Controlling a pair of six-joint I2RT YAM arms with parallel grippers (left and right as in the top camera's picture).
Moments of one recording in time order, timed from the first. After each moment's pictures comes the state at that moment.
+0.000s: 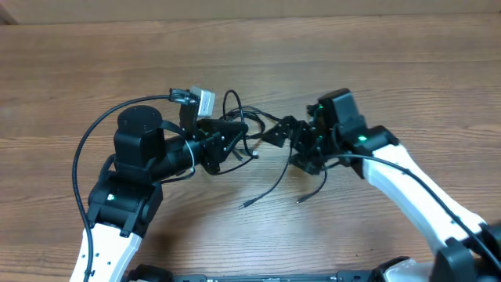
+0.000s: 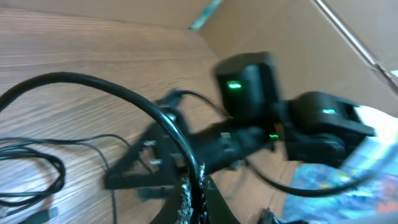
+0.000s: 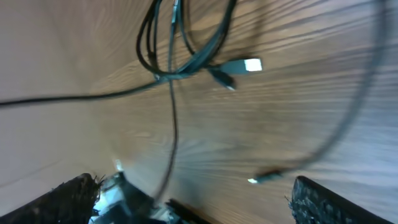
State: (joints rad) left arm -0.27 1.01 0.96 -0.35 0.74 -0.41; right arm 0.42 1.52 1.00 -0.47 -0.61 0.98
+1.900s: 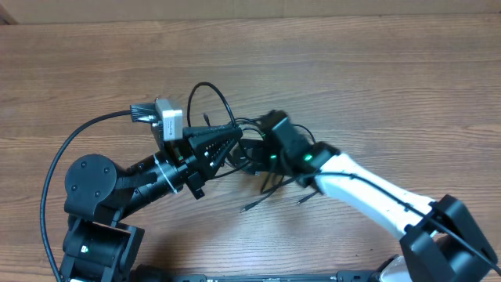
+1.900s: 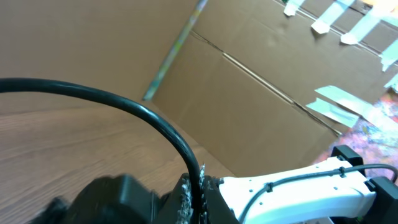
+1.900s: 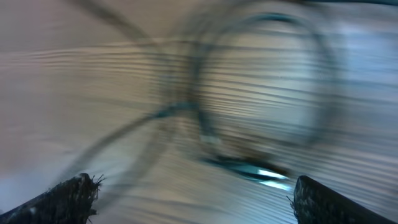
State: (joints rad) left arm -0.27 0.78 0.96 -0.11 0.77 -0.60; right arm 0.68 1.63 1.00 -0.36 -0.17 0.76
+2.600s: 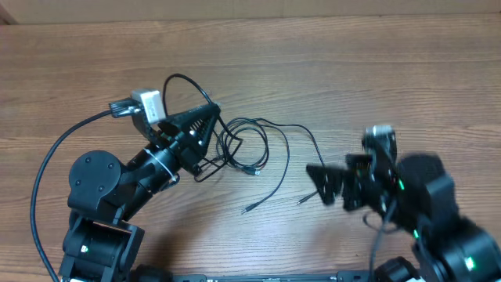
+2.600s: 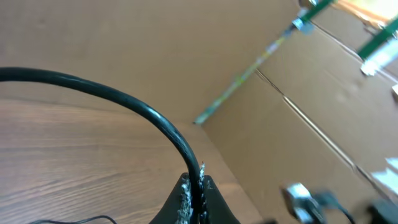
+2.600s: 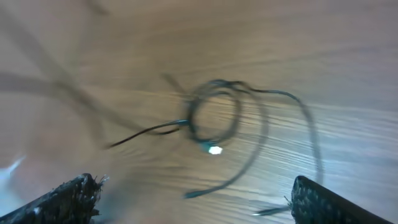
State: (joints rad) left arm -0.27 0.78 0.96 -0.18 0.45 -0.71; right arm 0.47 0.70 0.94 -0.80 -0.25 0.42
